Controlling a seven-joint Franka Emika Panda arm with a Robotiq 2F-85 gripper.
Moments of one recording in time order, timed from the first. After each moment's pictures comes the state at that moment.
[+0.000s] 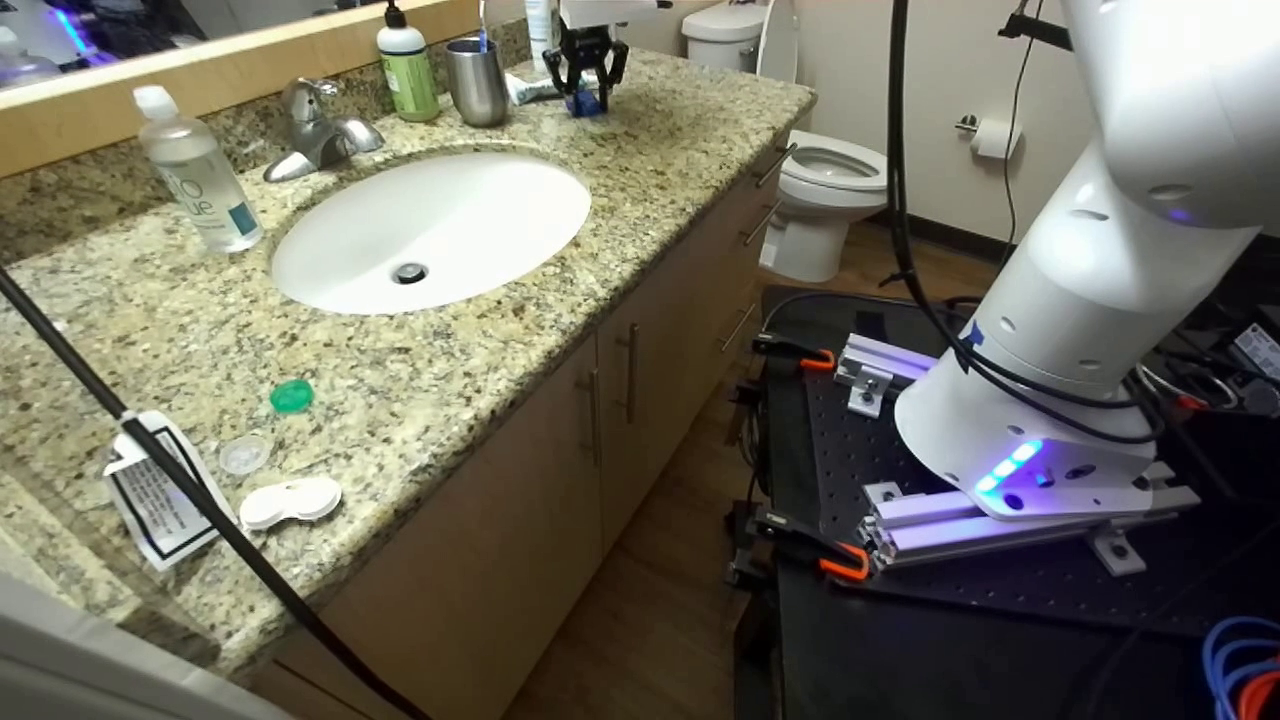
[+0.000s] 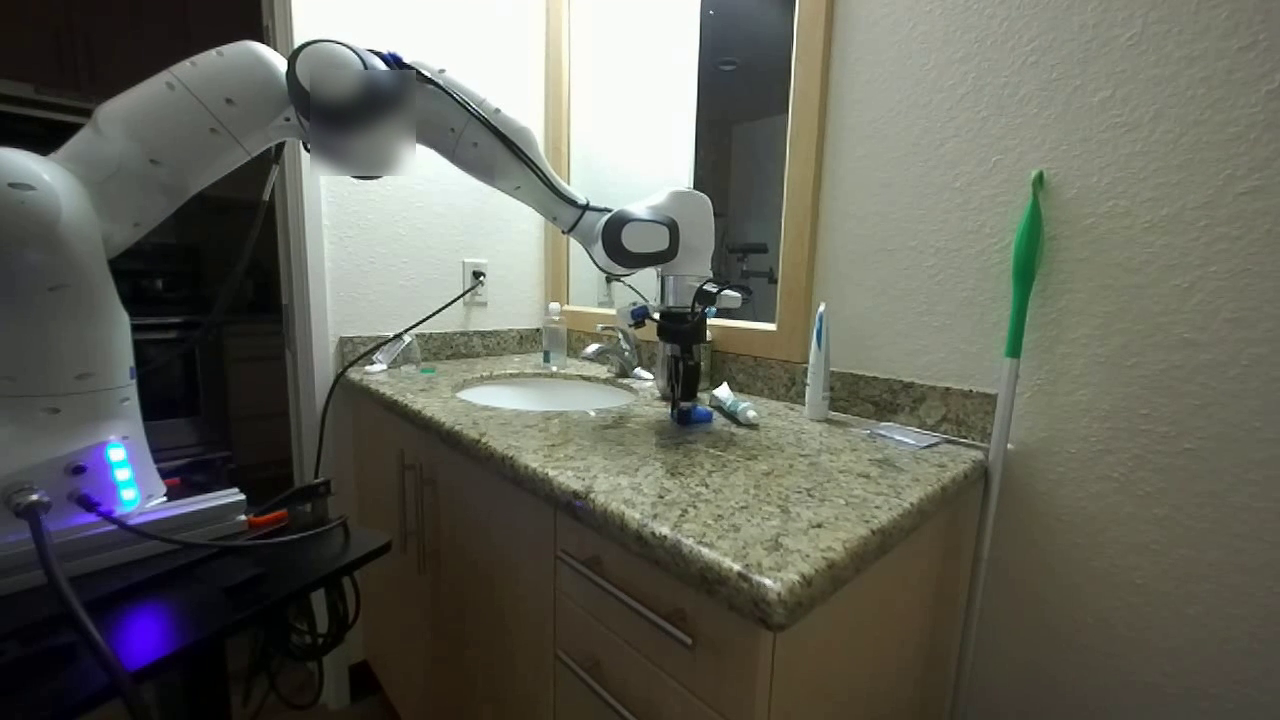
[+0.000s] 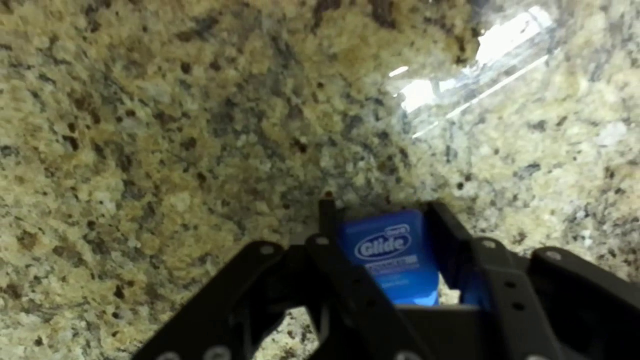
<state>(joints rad) -0.65 0.87 -0.27 -1.28 0.18 2.14 0.06</state>
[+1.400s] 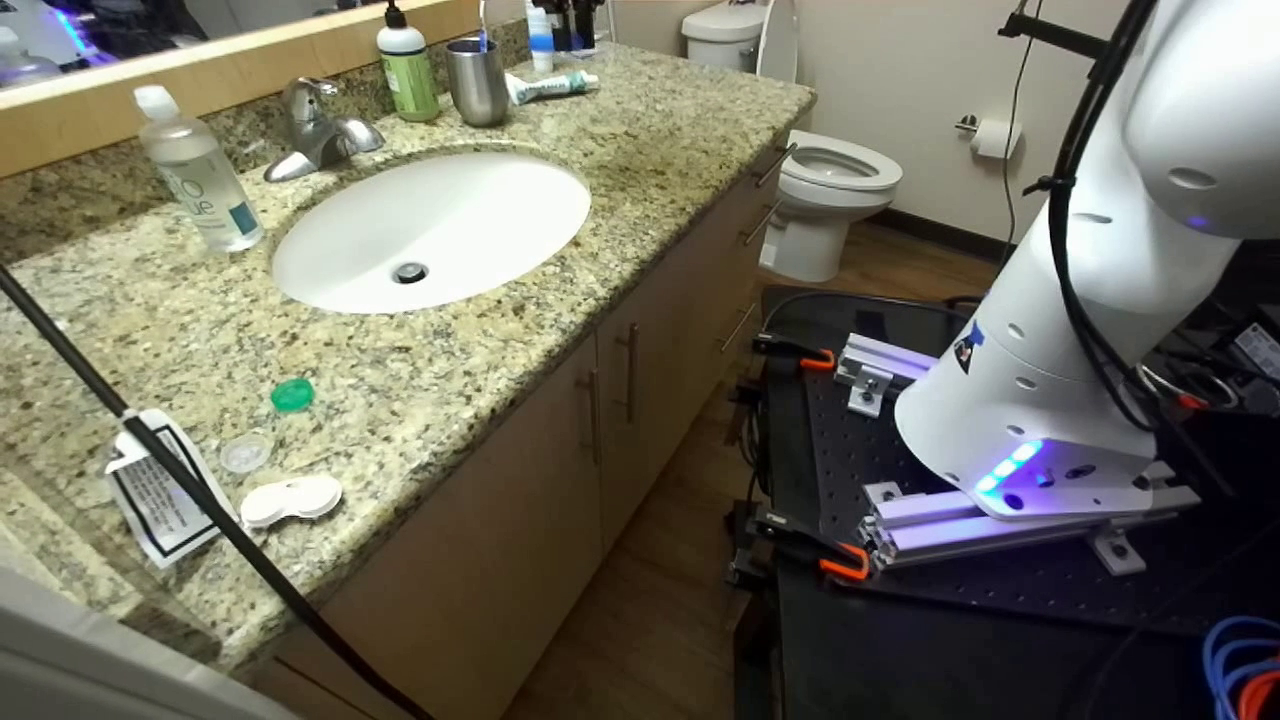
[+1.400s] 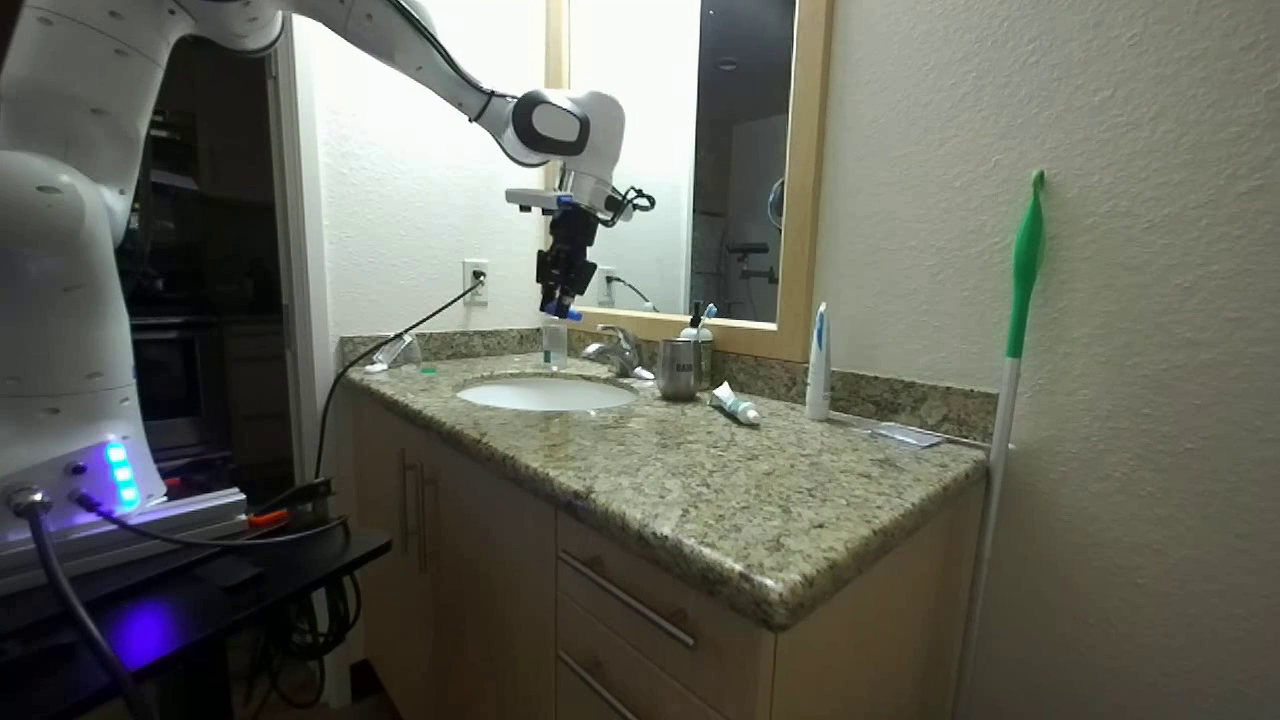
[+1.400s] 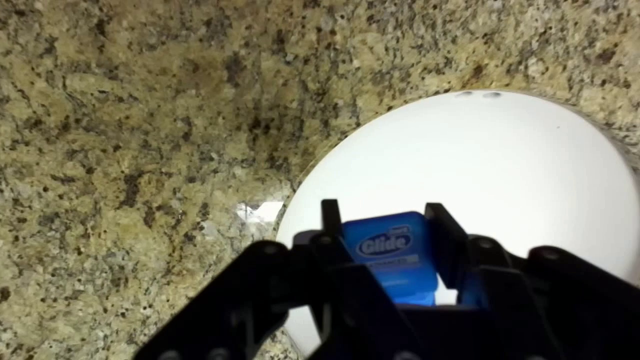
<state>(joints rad) -0.50 0.28 -0.19 -1.76 0.13 1.84 -0.37</state>
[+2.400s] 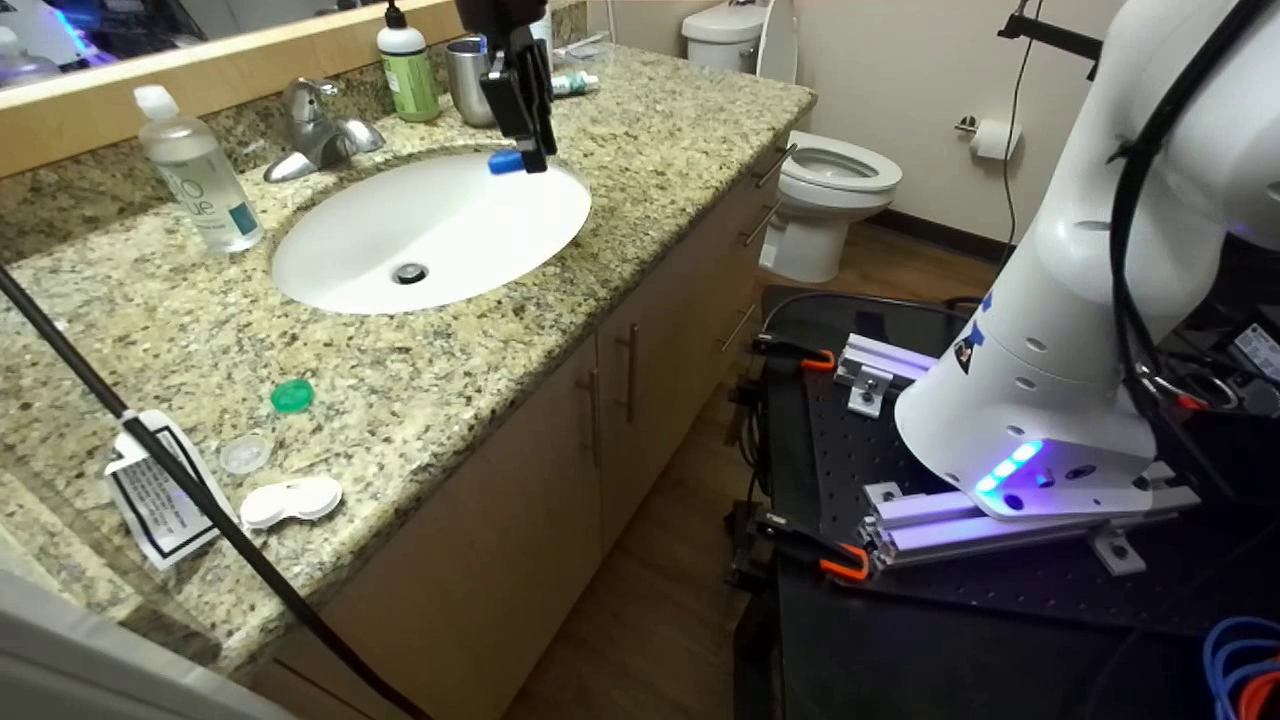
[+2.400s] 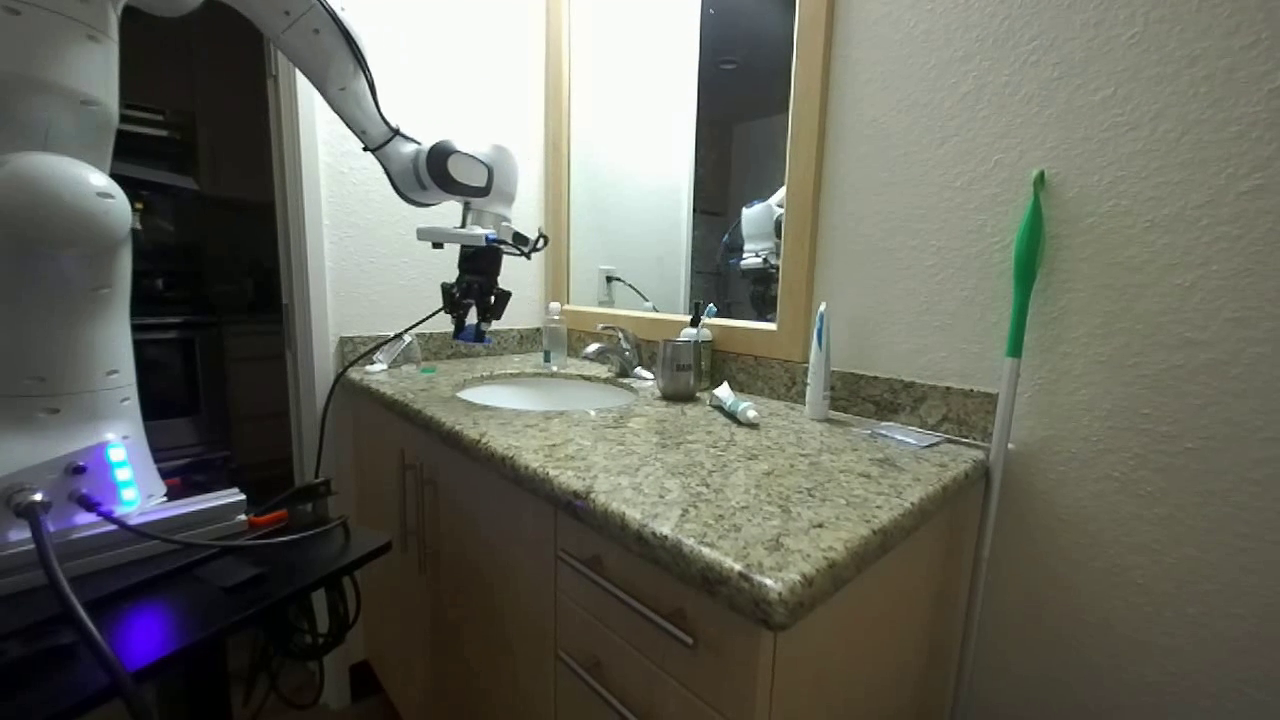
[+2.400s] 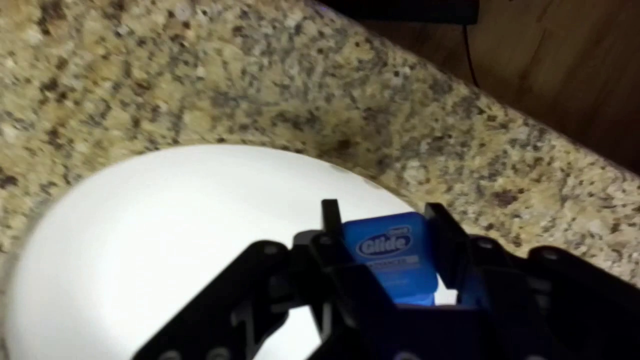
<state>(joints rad) -0.20 0.09 -0.12 -2.19 -0.02 2.11 -0.40</state>
